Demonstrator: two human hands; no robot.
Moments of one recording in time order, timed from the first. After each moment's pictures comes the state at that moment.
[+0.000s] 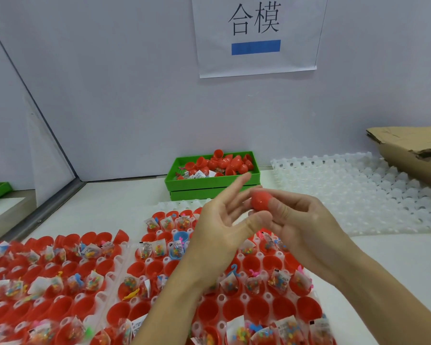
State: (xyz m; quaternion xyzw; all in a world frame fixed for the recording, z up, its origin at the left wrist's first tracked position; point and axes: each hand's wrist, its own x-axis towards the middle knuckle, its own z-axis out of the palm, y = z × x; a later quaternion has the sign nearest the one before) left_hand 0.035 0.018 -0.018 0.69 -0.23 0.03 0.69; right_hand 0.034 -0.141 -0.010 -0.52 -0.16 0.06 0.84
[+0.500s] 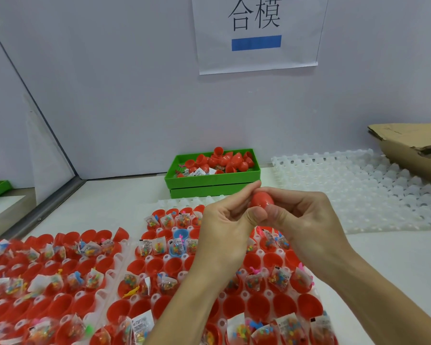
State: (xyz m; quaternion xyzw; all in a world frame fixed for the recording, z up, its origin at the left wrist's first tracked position) left_hand 0.032 0.004 -0.026 0.66 -0.17 0.08 0.72; right_hand 0.031 -0.135 -0.016 -0.62 -0.20 -0.09 0.75
